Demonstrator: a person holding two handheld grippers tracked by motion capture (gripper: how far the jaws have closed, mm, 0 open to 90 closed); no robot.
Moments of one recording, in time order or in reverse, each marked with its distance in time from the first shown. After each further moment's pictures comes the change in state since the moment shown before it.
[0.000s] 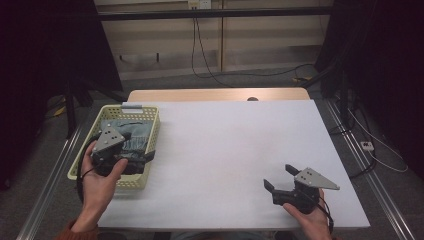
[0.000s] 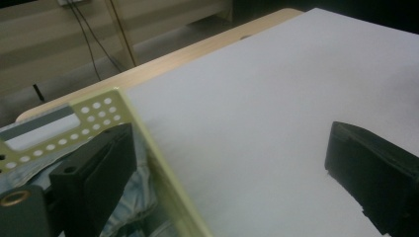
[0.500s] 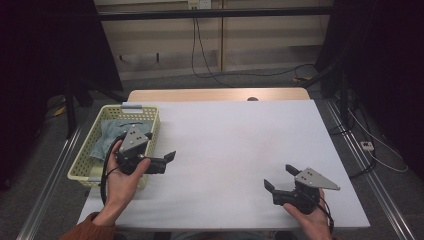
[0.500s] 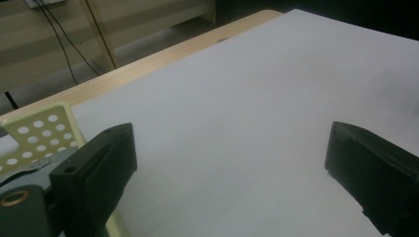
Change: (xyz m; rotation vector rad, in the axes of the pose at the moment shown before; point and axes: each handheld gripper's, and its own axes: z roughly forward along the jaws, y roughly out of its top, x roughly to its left) left arm -0.027 0.003 0.037 0.006 -0.040 0.021; right arm 0.000 0.000 -0.001 -0.003 0.002 0.001
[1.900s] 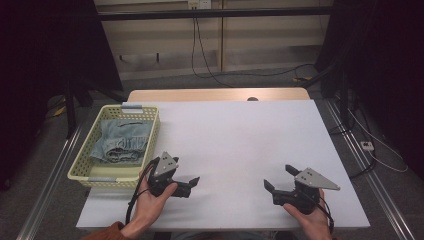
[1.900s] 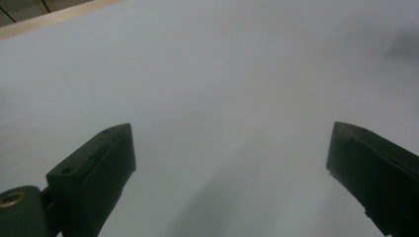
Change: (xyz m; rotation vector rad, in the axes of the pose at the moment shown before) left arm -0.049 -0.064 0.050 0.056 -0.121 -0.023; right arm 0.000 0.000 0.000 0.002 0.003 0.001
